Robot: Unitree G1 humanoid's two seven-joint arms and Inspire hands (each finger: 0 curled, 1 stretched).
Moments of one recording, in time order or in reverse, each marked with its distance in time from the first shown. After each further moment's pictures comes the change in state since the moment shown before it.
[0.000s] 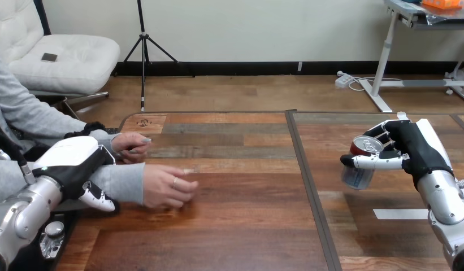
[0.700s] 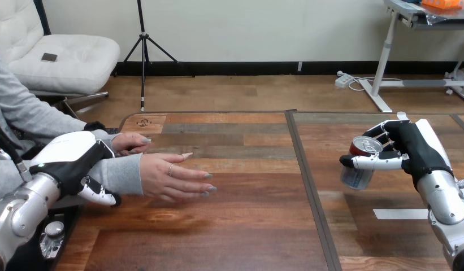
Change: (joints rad) left arm 0.001 0.004 0.025 -0.002 -0.019 -0.020 0.000; right arm 0.000 0.000 0.000 0.000 0.000 0.000 0.006
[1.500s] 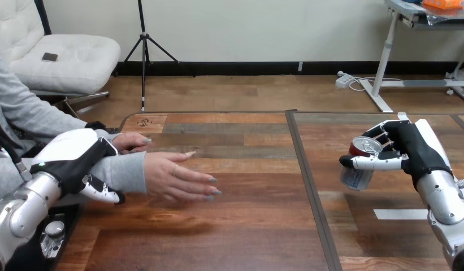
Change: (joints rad) left arm 0.016 0.003 0.029 -0.031 -0.013 -0.041 0.002; right arm 0.000 0.001 0.001 0.000 -0.002 0.000 0.000
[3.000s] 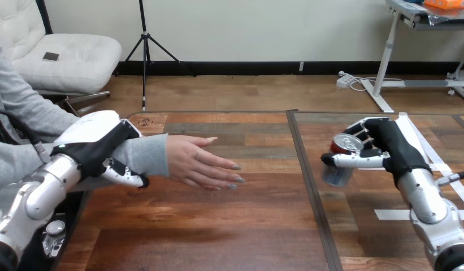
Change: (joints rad) left arm 0.021 -0.028 0.036 -0.215 -0.058 0.066 -0.123; right arm 0.000 0.063 0.005 -0.026 0.005 -0.025 0.002
